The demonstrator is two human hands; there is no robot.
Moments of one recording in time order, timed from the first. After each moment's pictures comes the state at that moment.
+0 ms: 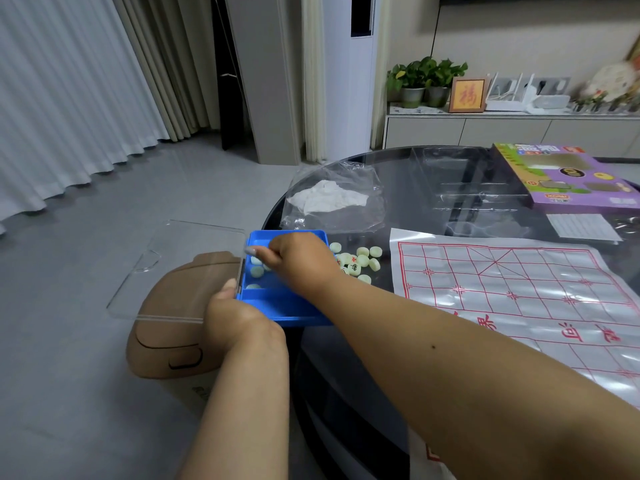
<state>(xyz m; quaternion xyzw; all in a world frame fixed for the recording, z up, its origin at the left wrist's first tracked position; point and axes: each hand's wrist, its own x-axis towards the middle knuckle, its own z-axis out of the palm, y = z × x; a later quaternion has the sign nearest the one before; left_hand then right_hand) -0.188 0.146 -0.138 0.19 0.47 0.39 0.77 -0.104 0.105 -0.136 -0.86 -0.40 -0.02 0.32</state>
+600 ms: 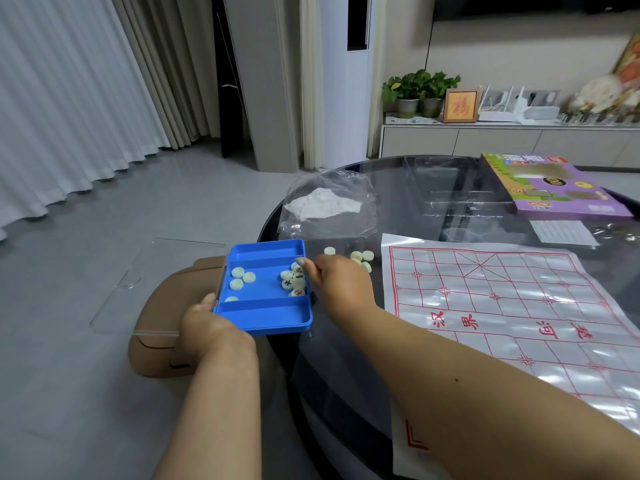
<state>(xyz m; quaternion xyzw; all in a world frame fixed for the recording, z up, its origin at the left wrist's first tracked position) -0.210 0.161 -0.140 0.23 0.51 0.36 0.75 -0.114 0.049 -0.157 -0.92 -0.27 -0.06 0.29</state>
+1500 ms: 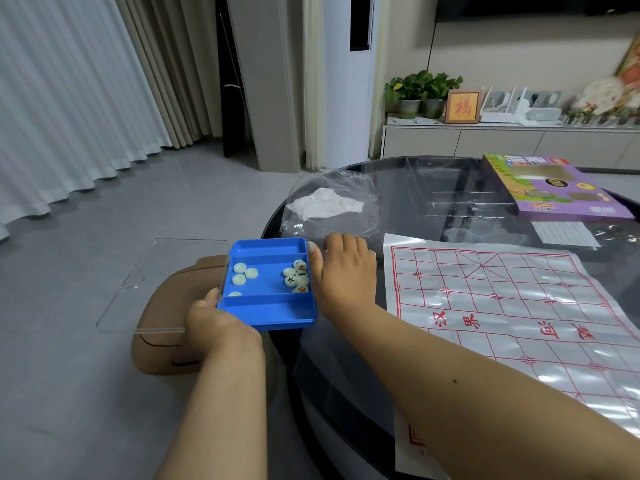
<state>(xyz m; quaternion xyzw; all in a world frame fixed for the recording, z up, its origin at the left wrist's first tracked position) -0.210 0.154 -0.132 0.22 0.49 0.37 0.76 -0.115 0.057 -0.160 -0.93 -0.19 -0.20 0.25</state>
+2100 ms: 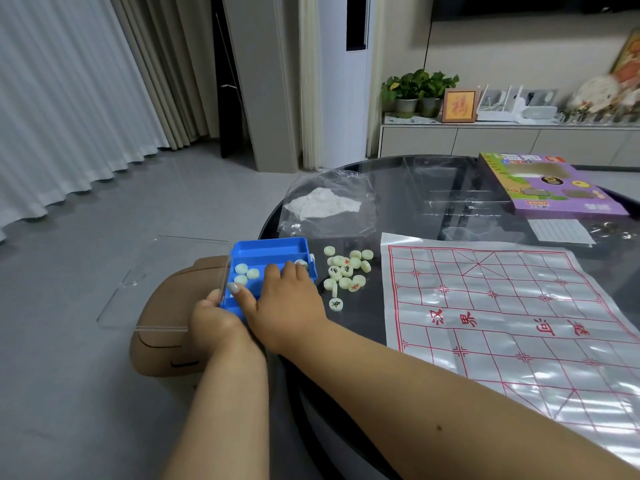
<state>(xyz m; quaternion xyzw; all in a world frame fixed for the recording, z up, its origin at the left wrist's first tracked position) -0.211 0.151 -0.135 0.25 0.45 0.36 0.78 -0.177 0.099 -0.149 -0.92 -0.32 -0.02 0.23</state>
